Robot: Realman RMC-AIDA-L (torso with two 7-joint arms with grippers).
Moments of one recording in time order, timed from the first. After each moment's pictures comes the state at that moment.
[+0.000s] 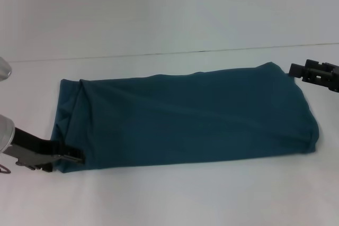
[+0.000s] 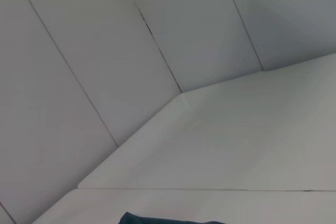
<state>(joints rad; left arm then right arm) -0.76 -2.08 0.78 0.84 2.78 1.41 -2.75 0.46 1.97 -0.47 -0.70 -1.89 -1.50 1.72</state>
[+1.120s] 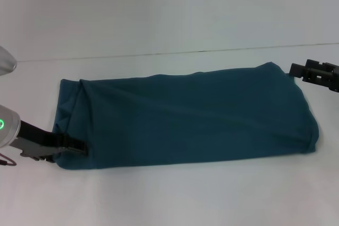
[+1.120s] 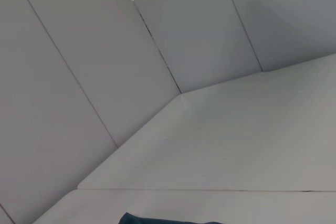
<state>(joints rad) -0.77 -2.08 0.79 0.84 2.78 1.37 -2.74 0.46 1.97 -0.47 -0.70 -1.89 -1.50 1.71</state>
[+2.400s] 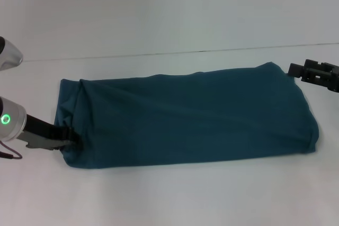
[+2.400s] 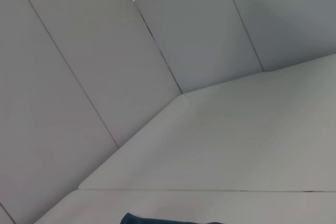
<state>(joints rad) -0.79 -2.10 0.79 0.84 2.77 1.33 -2.71 0.46 1.97 -0.47 -0.70 -1.89 -1.50 1.71</state>
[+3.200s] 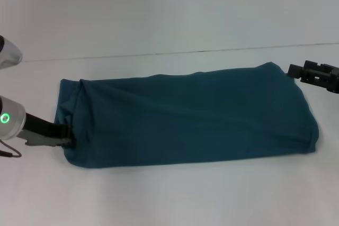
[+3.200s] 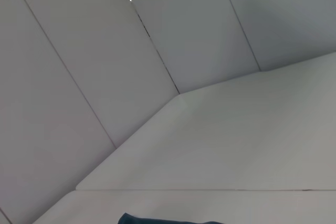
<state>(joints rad) -0.78 -2.10 0.79 0.84 2.77 1.31 -2.70 0.46 1.98 -0.47 -0.70 -1.89 -1.49 1.71</state>
